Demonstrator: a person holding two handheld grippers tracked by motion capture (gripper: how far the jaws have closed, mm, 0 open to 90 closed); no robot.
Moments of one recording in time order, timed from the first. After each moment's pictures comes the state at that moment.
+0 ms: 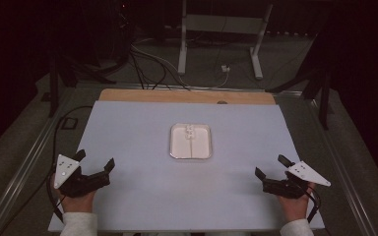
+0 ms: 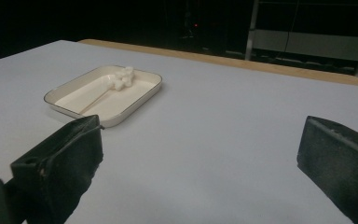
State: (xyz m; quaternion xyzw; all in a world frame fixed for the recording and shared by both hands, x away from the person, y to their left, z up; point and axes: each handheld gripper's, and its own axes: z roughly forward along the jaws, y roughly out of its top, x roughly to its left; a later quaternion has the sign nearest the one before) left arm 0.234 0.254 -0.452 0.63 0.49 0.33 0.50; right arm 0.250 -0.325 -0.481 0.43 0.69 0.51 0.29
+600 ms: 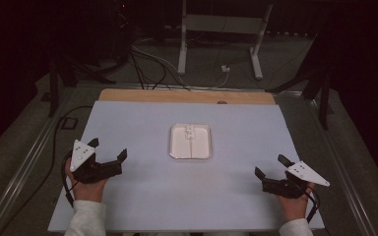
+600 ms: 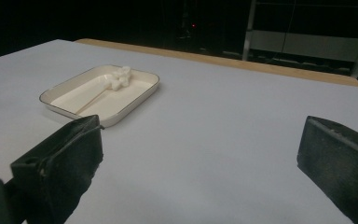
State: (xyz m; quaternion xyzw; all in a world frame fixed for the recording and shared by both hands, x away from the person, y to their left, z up) left arm 0.264 0.226 -0.434 0.66 0.47 0.31 0.50; right arm 0.251 -0.324 -0.482 0.43 0.68 0.51 0.30
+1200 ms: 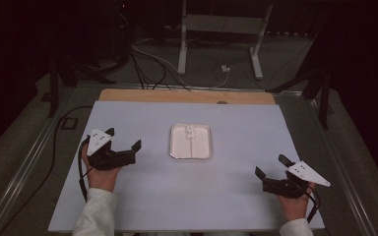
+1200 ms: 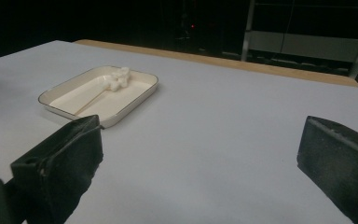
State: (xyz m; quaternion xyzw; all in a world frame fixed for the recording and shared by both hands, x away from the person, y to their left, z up) left arm 0.298 0.196 -0.426 0.68 0.45 0.28 0.51; right arm 0.251 -0.324 -0.482 0.43 0.68 0.51 0.30
